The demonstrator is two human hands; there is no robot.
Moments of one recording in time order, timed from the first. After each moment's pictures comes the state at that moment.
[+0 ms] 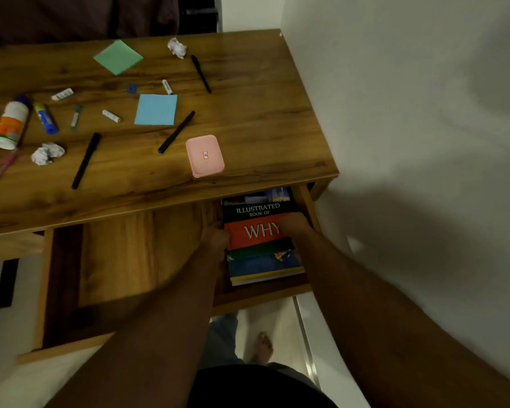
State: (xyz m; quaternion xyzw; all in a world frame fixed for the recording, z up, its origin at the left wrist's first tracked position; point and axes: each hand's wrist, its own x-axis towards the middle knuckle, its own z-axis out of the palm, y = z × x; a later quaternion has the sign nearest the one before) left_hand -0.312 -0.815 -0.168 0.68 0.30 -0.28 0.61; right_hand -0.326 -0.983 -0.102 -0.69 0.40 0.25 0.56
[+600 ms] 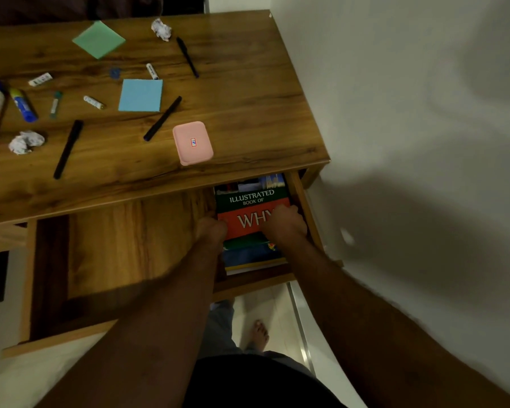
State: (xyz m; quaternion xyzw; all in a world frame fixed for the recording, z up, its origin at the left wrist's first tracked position) left_hand -0.317 -0.824 -0.181 0.75 0.28 -0.25 0.54; right_hand -0.350 -0.970 -0.108 -0.90 0.29 0.25 0.20
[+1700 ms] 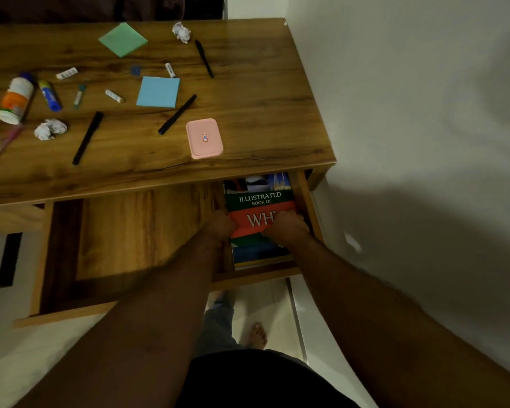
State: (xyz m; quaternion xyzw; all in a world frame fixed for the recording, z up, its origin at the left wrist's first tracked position) left_hand -0.325 -0.821 -0.144 0.86 0.09 -0.35 0.36; right_hand -0.362 -0.979 -0.117 -0.92 0.18 0.31 0.17
